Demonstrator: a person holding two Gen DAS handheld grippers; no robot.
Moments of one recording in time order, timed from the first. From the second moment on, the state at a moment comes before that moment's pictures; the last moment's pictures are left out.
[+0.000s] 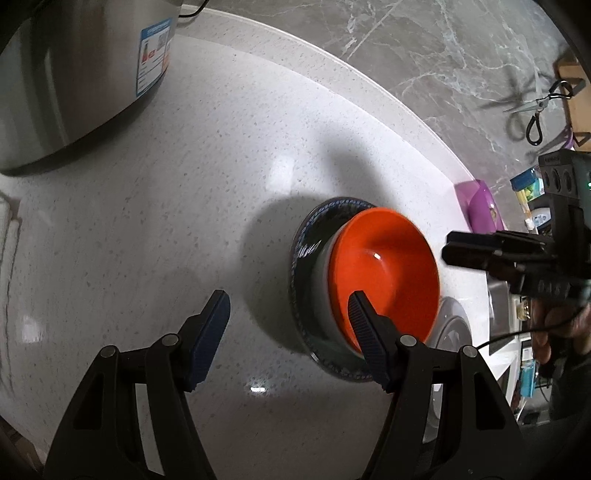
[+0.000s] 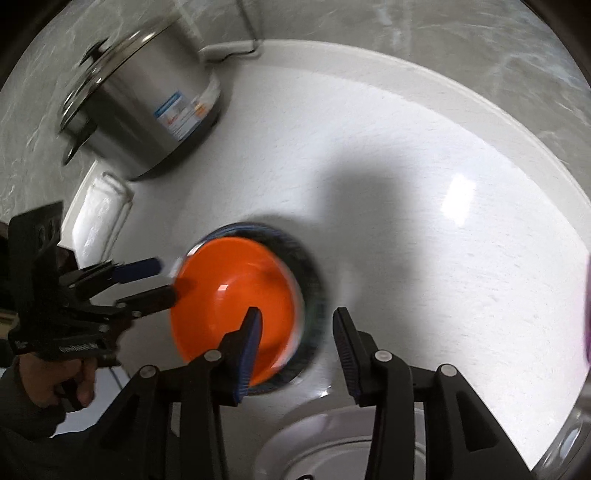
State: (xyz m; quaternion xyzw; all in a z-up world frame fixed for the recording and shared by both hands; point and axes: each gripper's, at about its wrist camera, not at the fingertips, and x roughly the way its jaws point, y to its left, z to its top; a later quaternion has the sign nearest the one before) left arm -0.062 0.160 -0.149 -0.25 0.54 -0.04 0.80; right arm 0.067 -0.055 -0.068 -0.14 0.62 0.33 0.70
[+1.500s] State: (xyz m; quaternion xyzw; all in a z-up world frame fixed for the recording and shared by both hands) left arm -0.035 0.155 -0.169 -0.21 0.59 -0.07 0.77; right arm 0.071 -0.078 -0.141 -0.04 0.65 0.40 0.64
